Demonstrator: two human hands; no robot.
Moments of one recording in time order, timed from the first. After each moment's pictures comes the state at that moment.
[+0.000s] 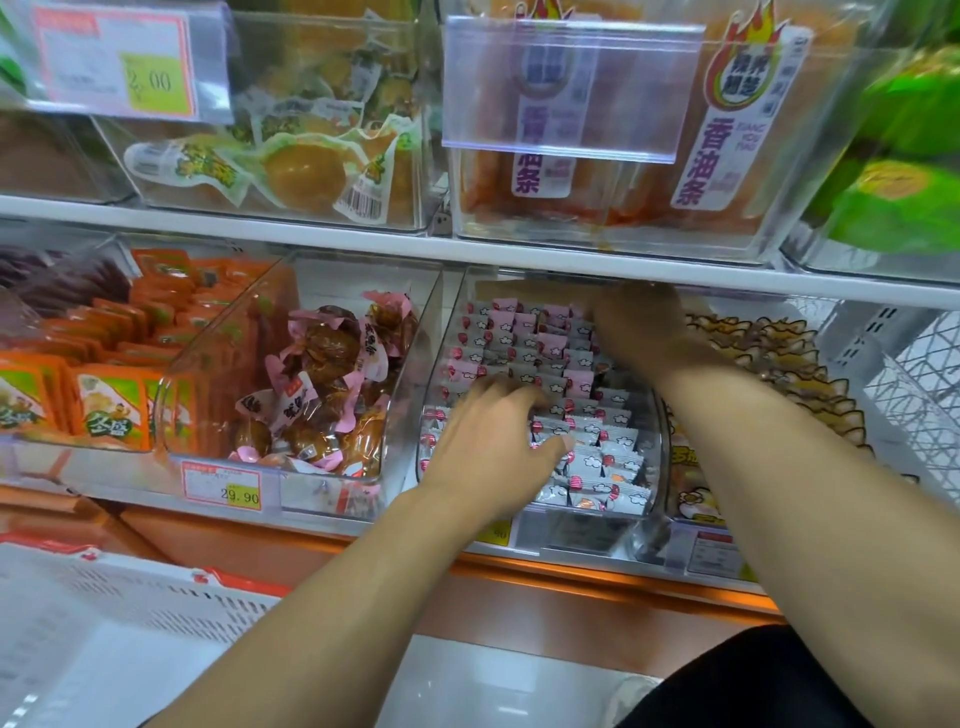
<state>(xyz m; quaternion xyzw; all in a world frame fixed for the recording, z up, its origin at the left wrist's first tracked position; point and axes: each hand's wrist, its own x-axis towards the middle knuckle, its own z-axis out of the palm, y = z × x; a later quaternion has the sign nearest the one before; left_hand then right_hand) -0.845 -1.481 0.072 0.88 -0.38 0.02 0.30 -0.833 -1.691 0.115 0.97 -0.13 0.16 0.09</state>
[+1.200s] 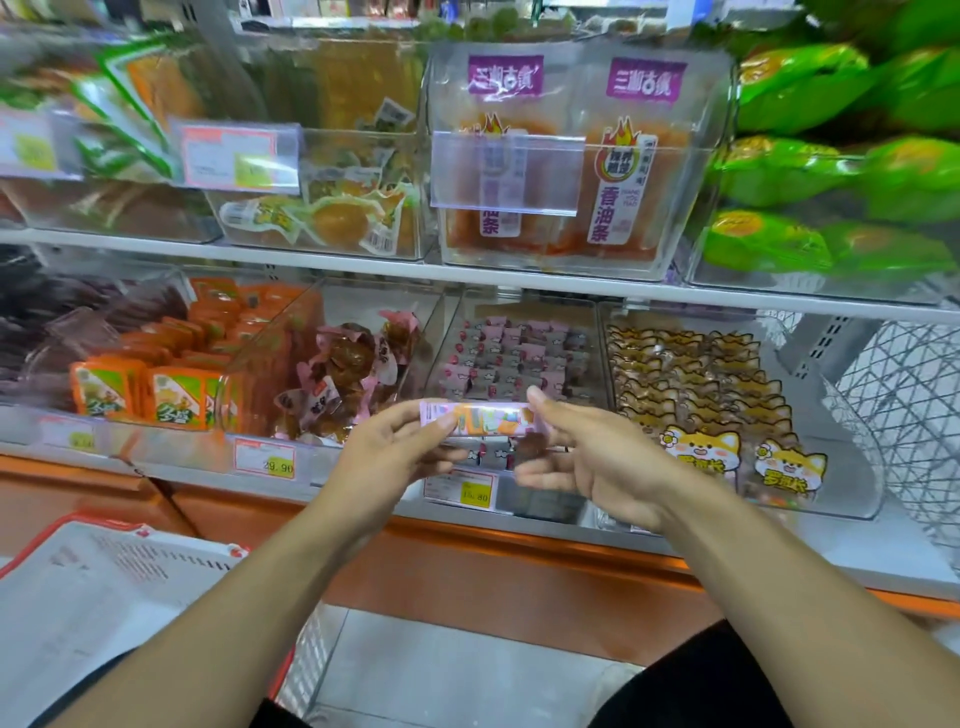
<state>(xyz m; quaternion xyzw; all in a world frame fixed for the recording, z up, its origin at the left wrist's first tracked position) -0.885 -1.390 0.094 0.63 -0.17 -0.22 0.73 -0.974 -1.592 0.123 0.61 -0.19 -0.05 -0.77</state>
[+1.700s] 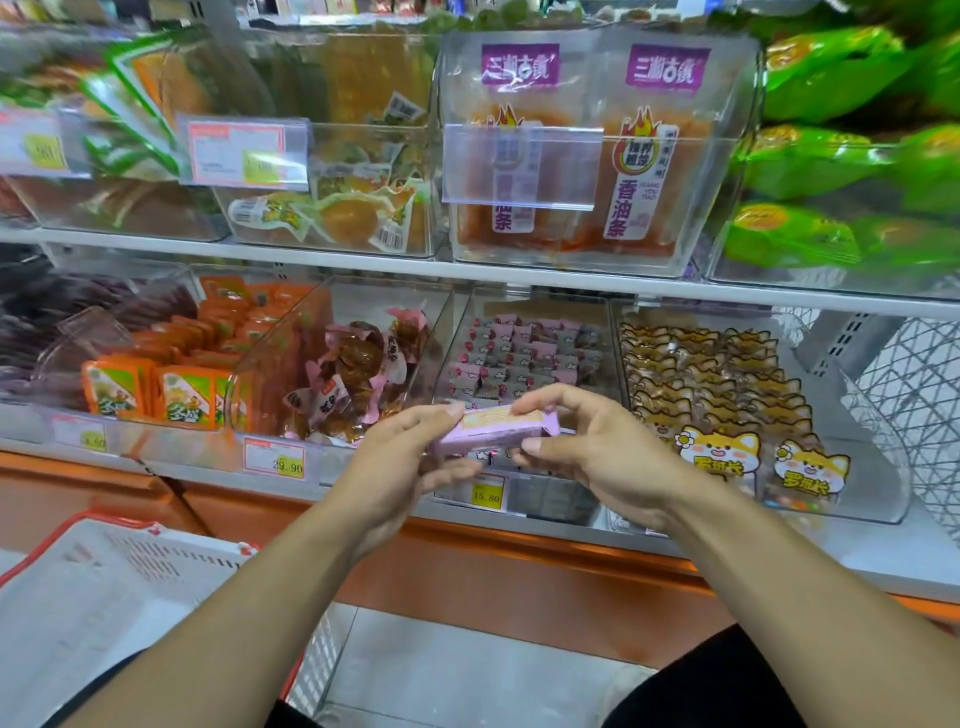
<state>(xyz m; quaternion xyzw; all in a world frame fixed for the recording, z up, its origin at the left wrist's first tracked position) -0.880 -1.394 0.094 0.56 -0.07 -0.29 0.77 -0.967 -1.592 0.111 0.66 -0.07 0.00 -0.75</state>
